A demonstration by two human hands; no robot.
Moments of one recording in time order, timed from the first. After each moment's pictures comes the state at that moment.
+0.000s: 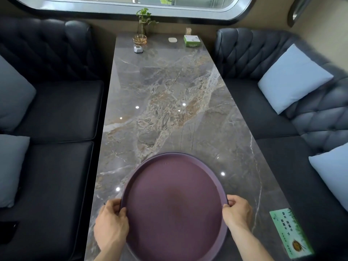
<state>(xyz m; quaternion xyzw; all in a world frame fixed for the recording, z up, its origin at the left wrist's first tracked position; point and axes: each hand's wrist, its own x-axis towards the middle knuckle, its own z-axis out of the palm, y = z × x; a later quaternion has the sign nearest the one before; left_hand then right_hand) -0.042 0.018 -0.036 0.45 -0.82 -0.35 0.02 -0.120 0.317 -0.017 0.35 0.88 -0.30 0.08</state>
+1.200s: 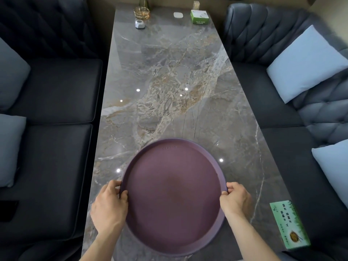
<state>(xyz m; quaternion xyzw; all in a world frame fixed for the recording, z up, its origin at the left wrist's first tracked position) -0.050 0.016 -0.031 0.39 -0.88 -0.26 0.01 -0.131 0.314 -0.029 0.30 0.92 -0.24 0.06</state>
